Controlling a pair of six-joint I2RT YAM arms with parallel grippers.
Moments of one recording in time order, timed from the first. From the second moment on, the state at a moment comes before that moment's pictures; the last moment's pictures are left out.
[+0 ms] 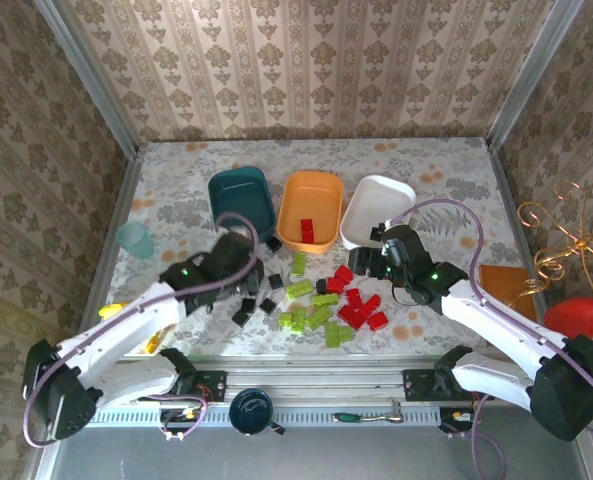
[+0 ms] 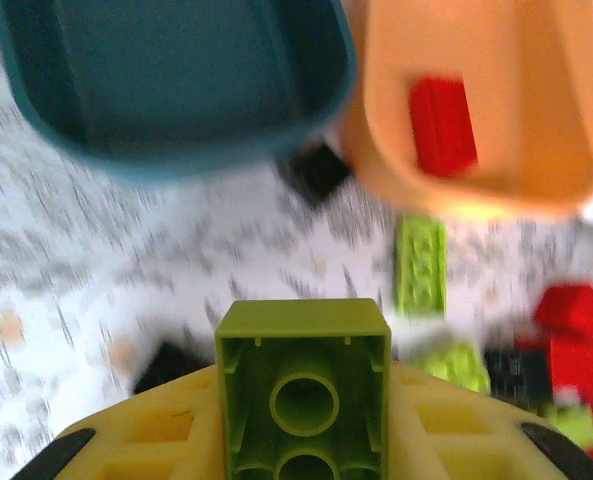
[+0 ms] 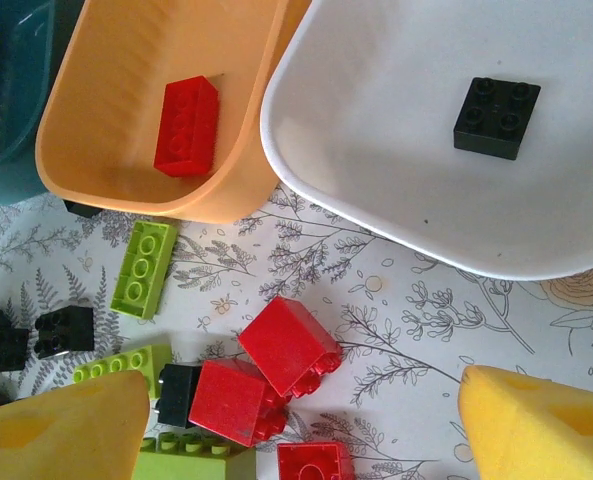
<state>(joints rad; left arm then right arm) -0.65 1.12 0.88 -0.60 -0.15 -0.59 0.54 1.07 0.66 -0.35 0.07 0.58</state>
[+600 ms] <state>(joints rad) -0.36 1.81 1.33 -0.49 -0.04 -0.43 0.53 1.04 0.61 -0.38 0.07 0.60</state>
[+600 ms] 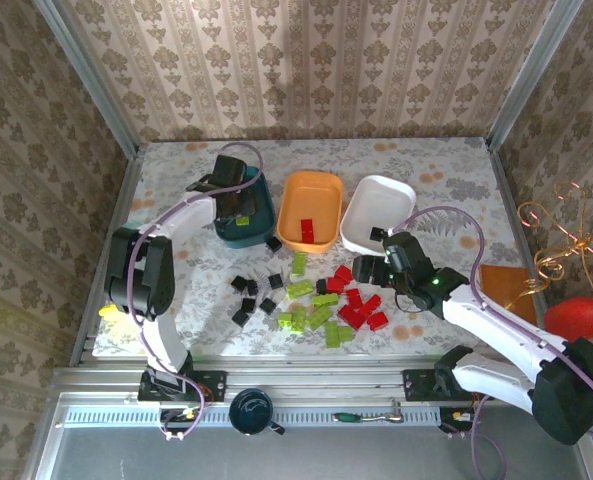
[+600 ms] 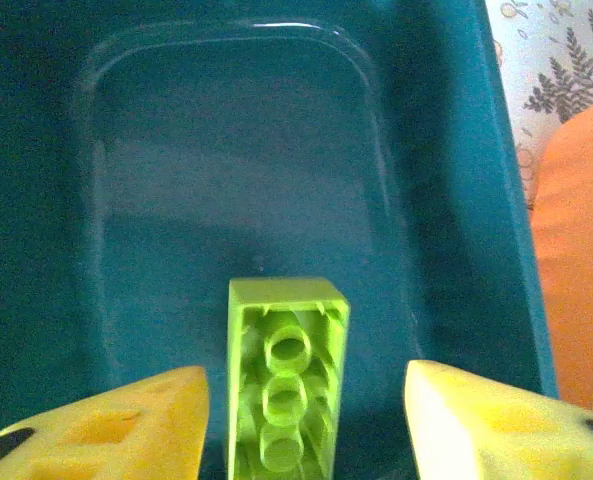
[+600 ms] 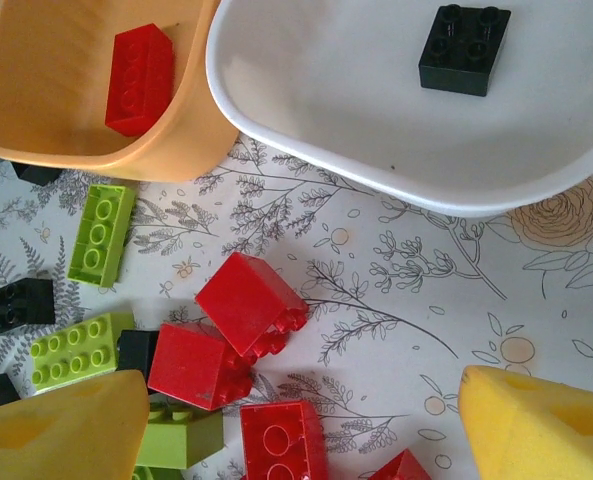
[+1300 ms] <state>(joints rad) -0.78 1.04 0.63 -0.54 -0.08 -0.59 0.53 1.03 0.56 -0.38 0.07 0.60</state>
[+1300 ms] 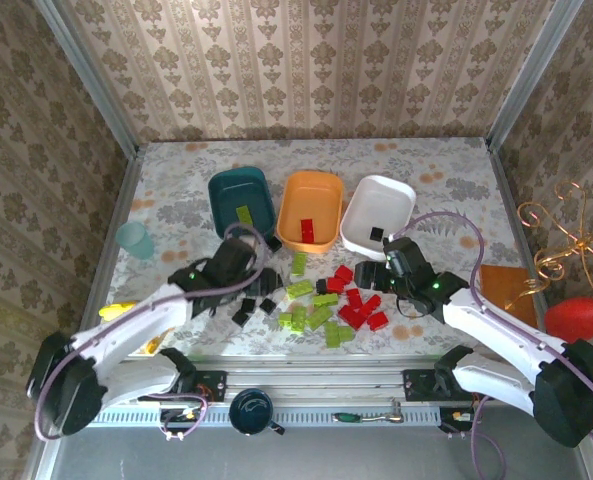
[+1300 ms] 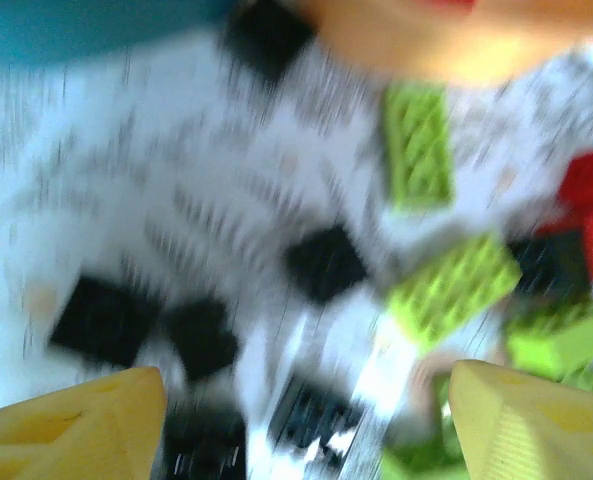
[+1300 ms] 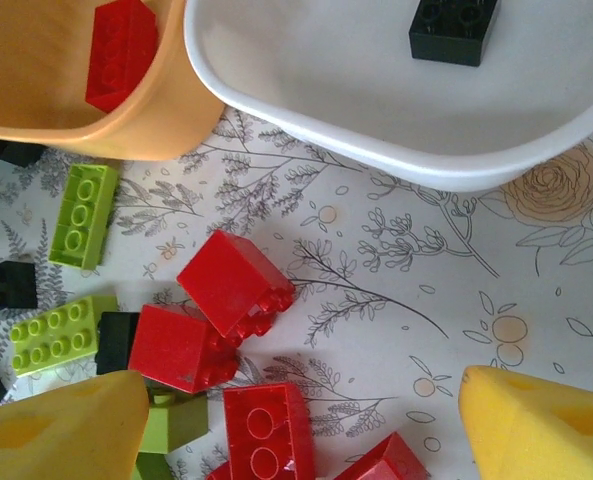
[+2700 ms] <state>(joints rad) -0.86 1.05 0.43 -0.63 -0.18 -0.71 0.53 1.04 0.55 -0.35 0.04 0.61</state>
